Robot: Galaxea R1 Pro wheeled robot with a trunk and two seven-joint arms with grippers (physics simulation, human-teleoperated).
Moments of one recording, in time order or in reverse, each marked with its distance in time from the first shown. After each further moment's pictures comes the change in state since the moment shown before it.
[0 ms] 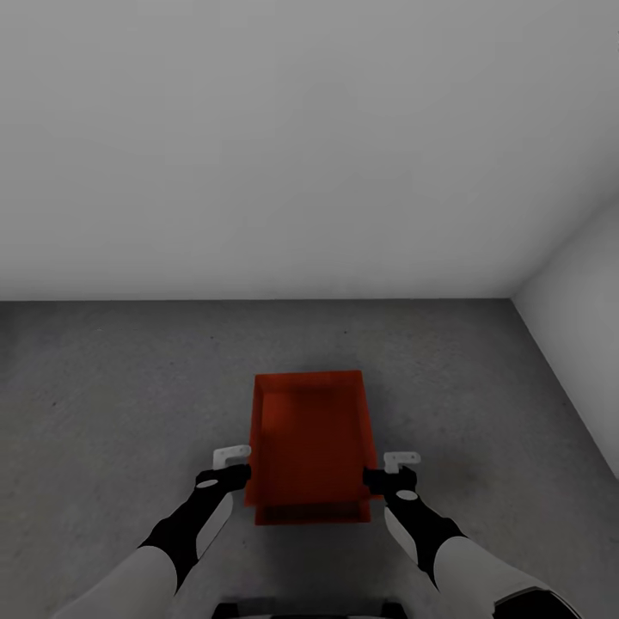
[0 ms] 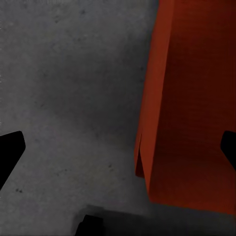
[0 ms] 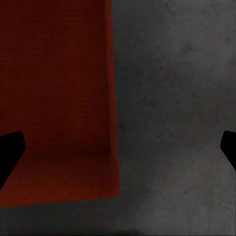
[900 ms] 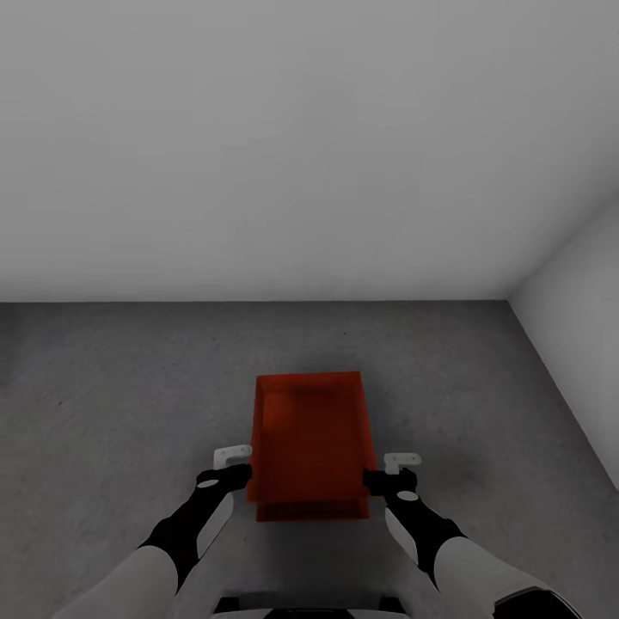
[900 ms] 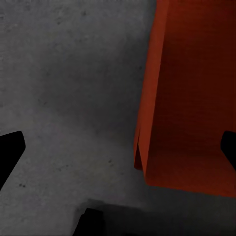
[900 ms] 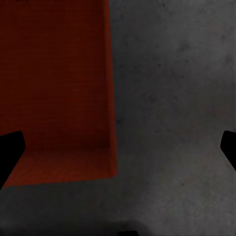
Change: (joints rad) left arm 0.000 -0.003 0.000 -0.002 0.001 0.000 0.000; right arm 0.000 0.000 -0.004 0.005 -0.004 0.000 0.003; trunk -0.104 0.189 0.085
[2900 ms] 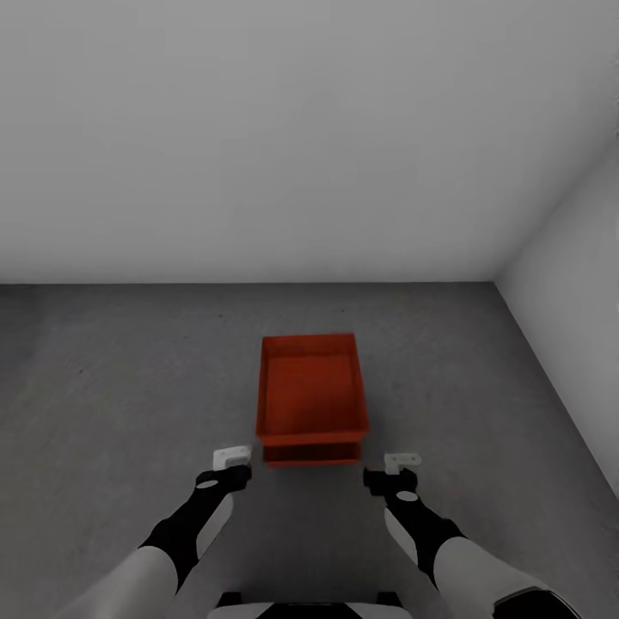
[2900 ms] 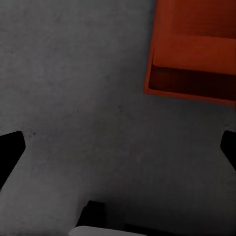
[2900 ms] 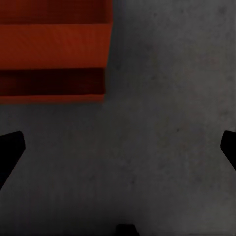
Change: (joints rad) left arm 0.000 0.001 0.000 0.006 0.003 0.000 0.000; right arm 0.000 0.001 0.004 0.002 -0.001 -0.003 -0.008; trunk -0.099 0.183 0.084
